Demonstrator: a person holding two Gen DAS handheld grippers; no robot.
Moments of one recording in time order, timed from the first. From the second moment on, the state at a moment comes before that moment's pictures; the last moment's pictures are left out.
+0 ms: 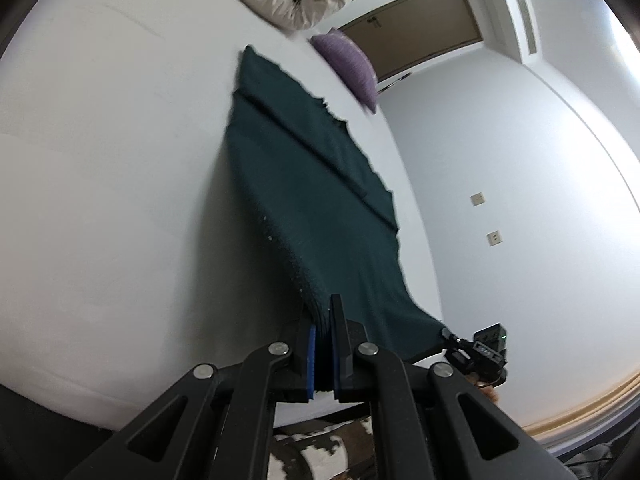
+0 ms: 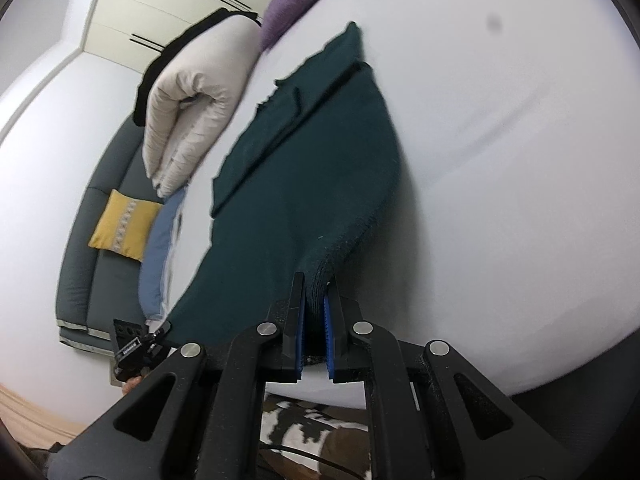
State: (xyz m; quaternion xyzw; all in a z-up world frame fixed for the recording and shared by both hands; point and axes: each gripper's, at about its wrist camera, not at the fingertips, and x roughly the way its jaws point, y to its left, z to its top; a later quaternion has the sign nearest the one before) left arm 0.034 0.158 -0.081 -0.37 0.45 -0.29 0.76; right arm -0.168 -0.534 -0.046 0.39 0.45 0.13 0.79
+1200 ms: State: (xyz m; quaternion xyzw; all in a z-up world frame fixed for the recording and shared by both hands) left arm 0.156 0.168 -0.018 -0.44 0.35 -0.31 0.77; right arm -0.016 -0.540 0.055 0.42 0.33 0.18 0.83
